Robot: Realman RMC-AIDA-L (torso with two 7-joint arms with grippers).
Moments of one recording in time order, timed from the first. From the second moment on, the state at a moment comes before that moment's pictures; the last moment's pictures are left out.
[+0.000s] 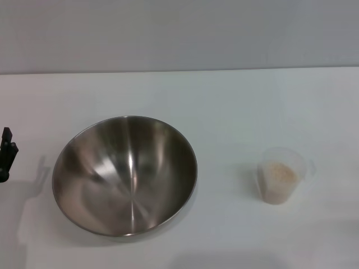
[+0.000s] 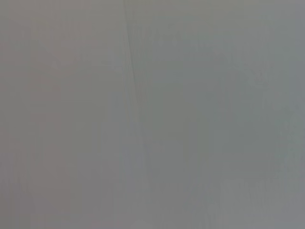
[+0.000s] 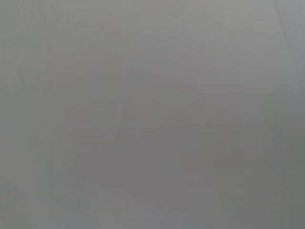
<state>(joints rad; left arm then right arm) -0.16 -2.08 -0.81 -0.35 2.25 1.36 0.15 0.04 2.09 0.64 0.18 -1.91 -1.73 0.17</state>
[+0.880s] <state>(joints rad) -0.17 -2.02 -0.85 -0.58 2.26 1.22 0.25 0.04 2.09 0.64 0.19 -1.91 -1.73 0.18</state>
